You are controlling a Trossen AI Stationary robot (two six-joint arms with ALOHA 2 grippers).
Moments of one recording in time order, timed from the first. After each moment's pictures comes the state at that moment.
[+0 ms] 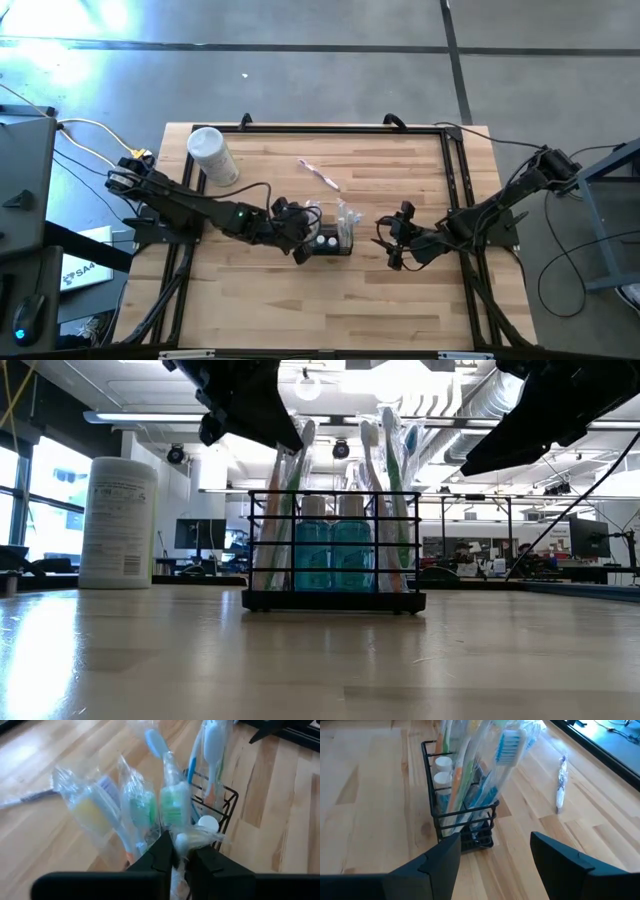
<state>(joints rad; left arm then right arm) -0.31 1.52 1.09 -0.33 -0.49 -0.66 0.52 1.17 0.59 -0.12 0.70 0.47</state>
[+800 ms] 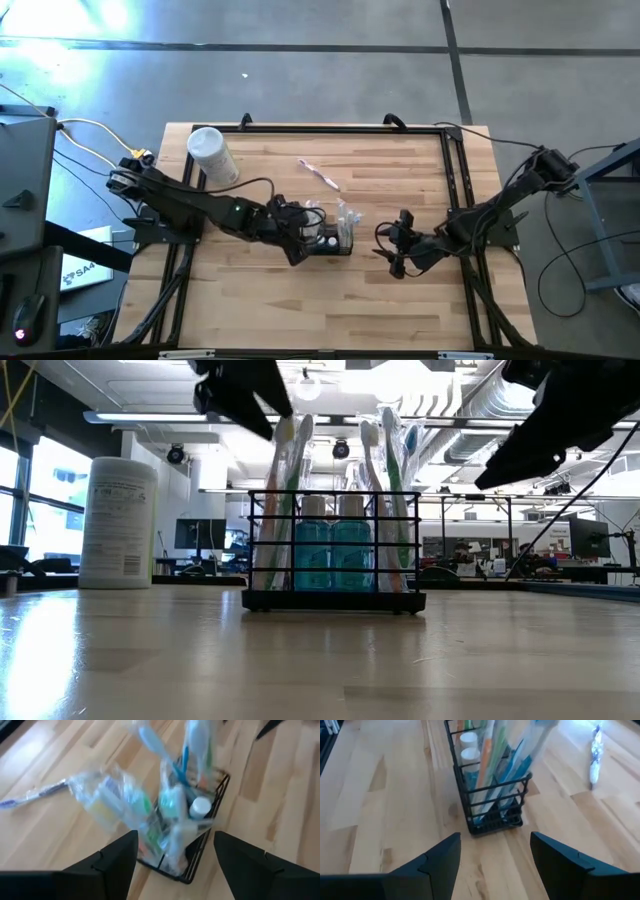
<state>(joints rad) -0.31 1.52 1.29 -0.65 -0.45 -0.63 0.56 1.21 0.59 -0.13 0.60 0.60</state>
